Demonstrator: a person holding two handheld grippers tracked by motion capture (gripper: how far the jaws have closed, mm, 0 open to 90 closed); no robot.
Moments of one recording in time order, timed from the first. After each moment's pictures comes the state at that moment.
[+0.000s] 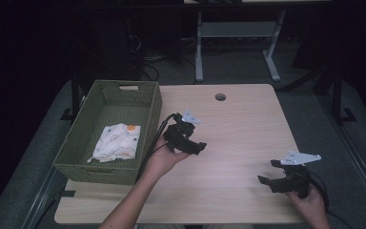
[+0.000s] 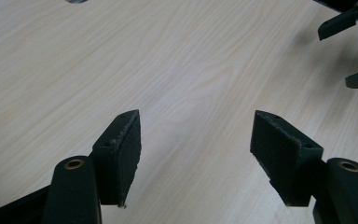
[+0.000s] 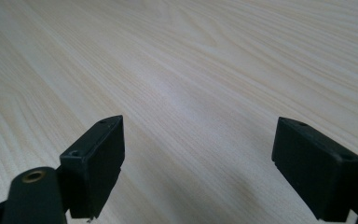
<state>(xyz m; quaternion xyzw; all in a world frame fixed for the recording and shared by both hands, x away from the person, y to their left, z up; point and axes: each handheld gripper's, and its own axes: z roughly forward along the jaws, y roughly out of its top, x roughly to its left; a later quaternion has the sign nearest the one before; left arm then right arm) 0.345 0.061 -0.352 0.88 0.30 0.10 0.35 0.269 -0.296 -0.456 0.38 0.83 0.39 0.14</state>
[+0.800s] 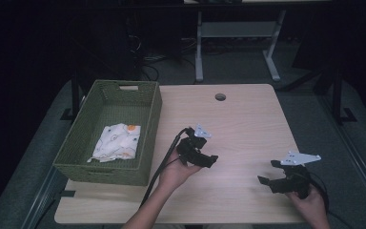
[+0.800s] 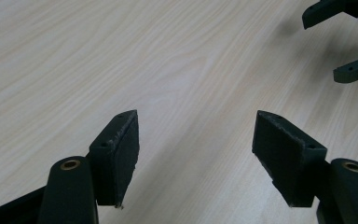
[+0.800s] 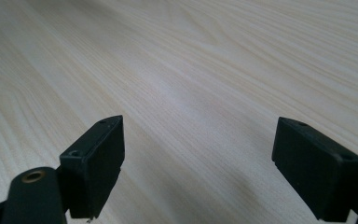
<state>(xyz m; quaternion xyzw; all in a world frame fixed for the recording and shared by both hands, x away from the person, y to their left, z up) 0.327 0.031 -0.393 0.88 0.30 0.08 0.36 0.268 -0.296 -0.456 0.38 0.83 0.39 0.14</state>
